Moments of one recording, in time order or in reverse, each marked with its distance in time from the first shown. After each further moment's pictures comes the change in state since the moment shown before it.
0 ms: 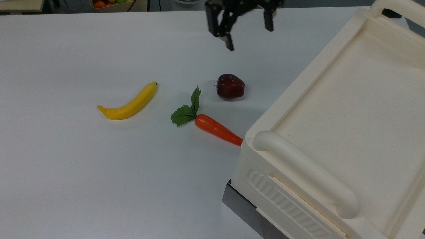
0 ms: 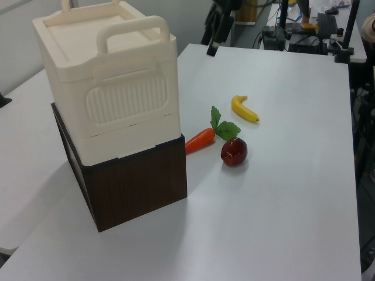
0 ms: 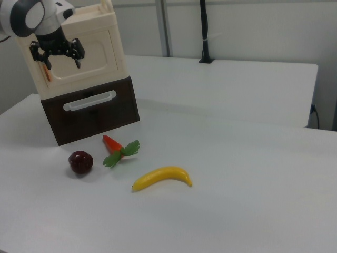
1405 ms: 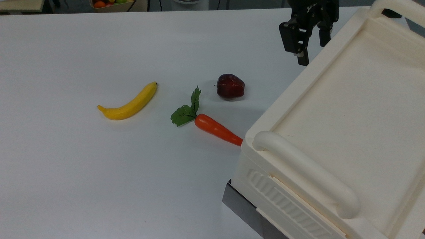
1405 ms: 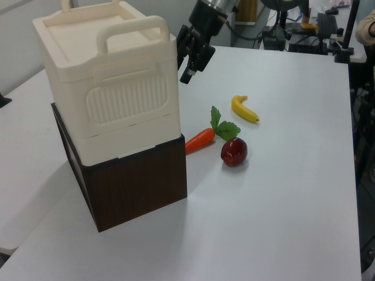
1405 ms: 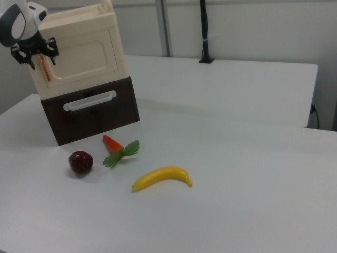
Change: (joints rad) arm 0.138 0.113 0.033 0.068 -0.031 0.179 -0.083
